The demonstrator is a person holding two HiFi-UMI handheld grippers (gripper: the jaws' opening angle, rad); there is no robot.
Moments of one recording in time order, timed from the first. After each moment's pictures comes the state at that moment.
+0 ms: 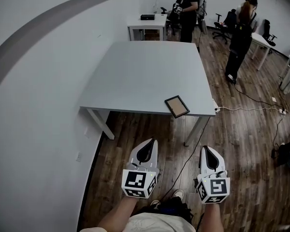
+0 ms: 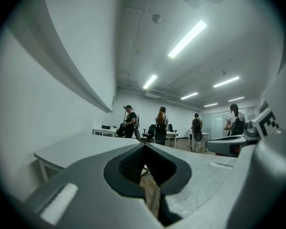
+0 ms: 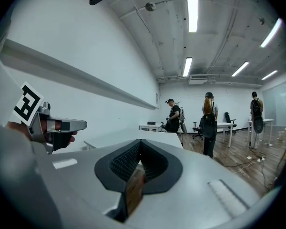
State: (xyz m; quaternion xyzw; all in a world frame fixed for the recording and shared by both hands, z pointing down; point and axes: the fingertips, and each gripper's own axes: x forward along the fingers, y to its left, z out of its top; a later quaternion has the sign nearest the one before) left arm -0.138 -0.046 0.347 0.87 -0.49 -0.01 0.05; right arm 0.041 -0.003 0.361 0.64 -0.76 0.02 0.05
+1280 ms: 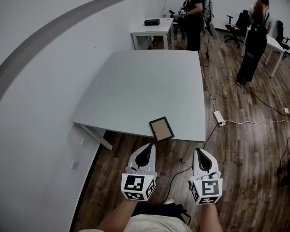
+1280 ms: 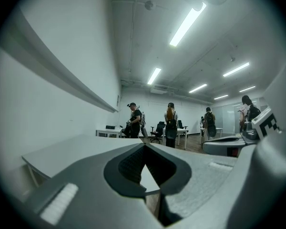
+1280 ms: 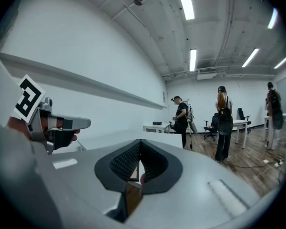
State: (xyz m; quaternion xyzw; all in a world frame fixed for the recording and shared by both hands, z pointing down) left arm 0.013 -0.181 0.351 0.84 -0.54 0.02 0.05; right arm 0.177 -0.162 0.375 0.58 -0.81 0.03 0.05
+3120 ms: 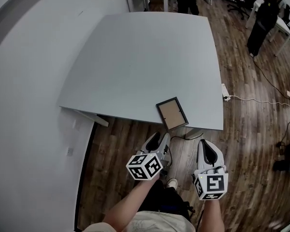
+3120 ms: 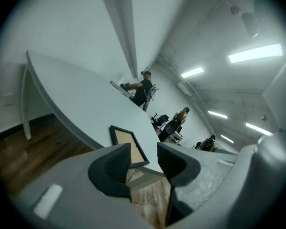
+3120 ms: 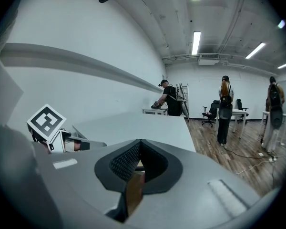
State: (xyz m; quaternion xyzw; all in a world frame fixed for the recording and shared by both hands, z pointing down) left arm -0.020 -0.274 0.539 0.78 -0.50 -0.05 0.37; right arm 0.122 -0.229 0.464 0.59 -0.79 0.09 0.13
